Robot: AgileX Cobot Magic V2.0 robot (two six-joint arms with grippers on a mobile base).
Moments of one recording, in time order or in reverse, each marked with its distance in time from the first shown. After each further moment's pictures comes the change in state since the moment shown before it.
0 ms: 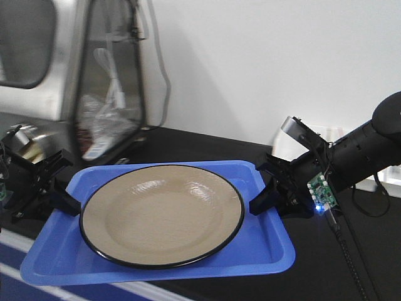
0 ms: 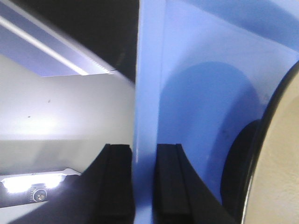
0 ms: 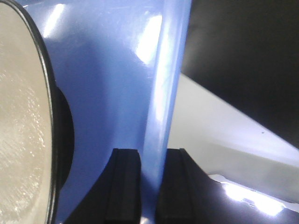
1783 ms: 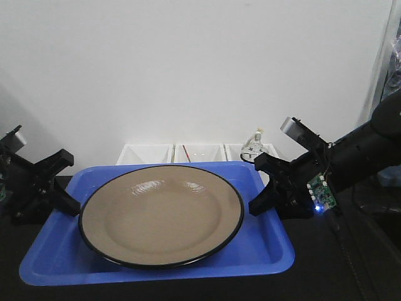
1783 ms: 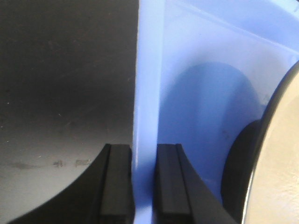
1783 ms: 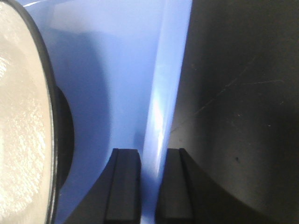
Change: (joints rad) left arm 0.000 -0.001 0.000 0.005 0.000 0.000; right arm 0.001 0.002 0.000 0.001 0.003 0.001
